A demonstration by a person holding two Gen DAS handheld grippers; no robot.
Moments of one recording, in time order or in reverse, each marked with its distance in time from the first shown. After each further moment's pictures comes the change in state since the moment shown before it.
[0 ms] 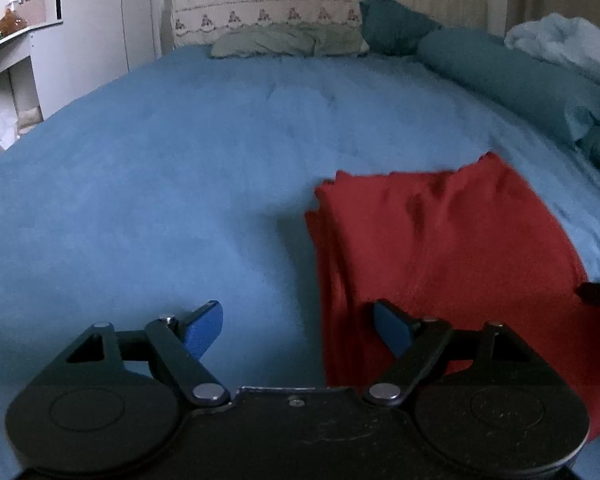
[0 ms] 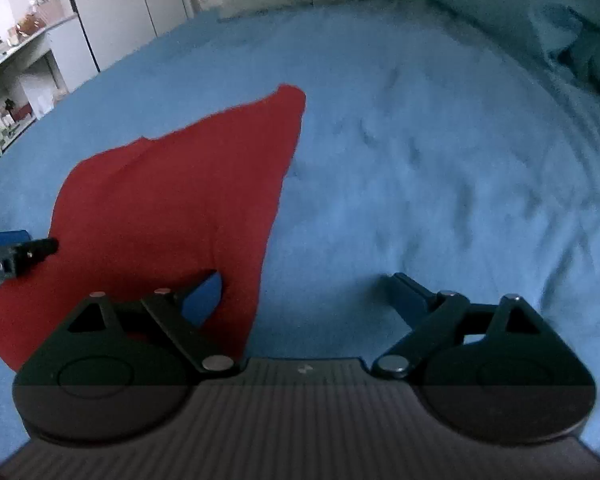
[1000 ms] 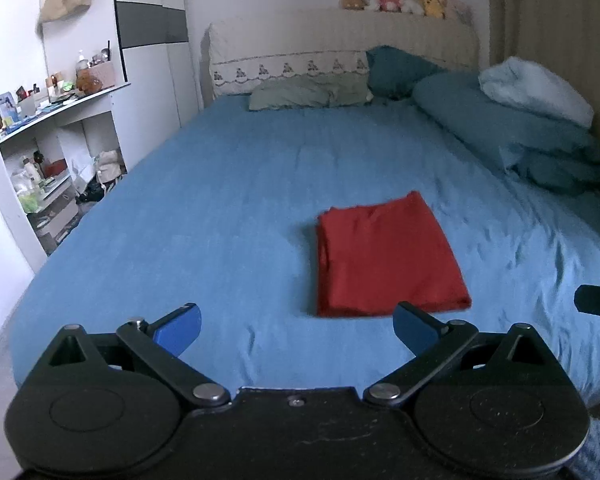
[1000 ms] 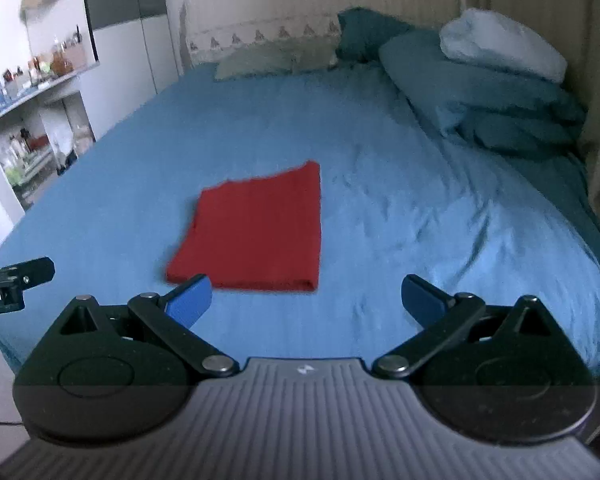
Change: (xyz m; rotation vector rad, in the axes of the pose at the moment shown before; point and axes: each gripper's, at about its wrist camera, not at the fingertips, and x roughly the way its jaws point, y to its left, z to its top) left arm -0.324 -0.035 -0.048 0.018 -0.067 0.104; right arm -0.337 0.127 -0.049 0.026 -0.060 -0.148
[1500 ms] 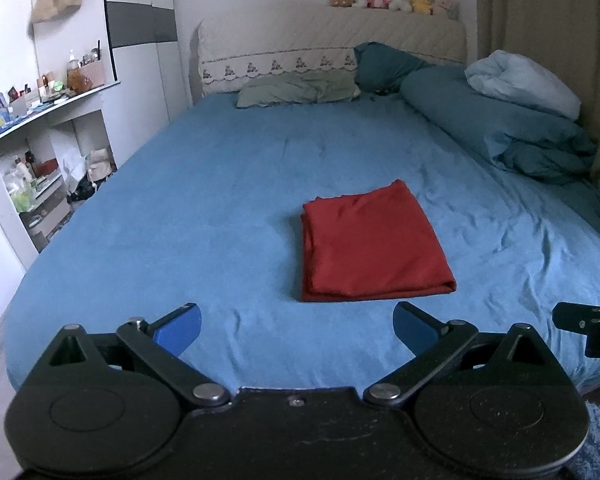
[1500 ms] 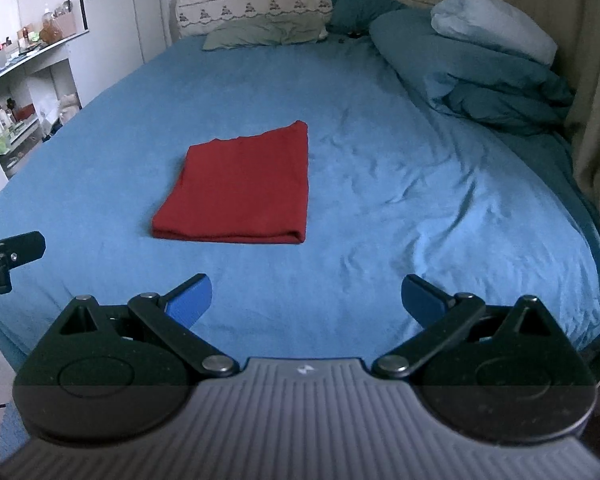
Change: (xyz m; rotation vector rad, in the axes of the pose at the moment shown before) left arm -0.008 -0.009 -0.017 0.015 -0.004 -0.027; right arm 0.001 0.008 -0.032 -0.015 0.047 -0.056
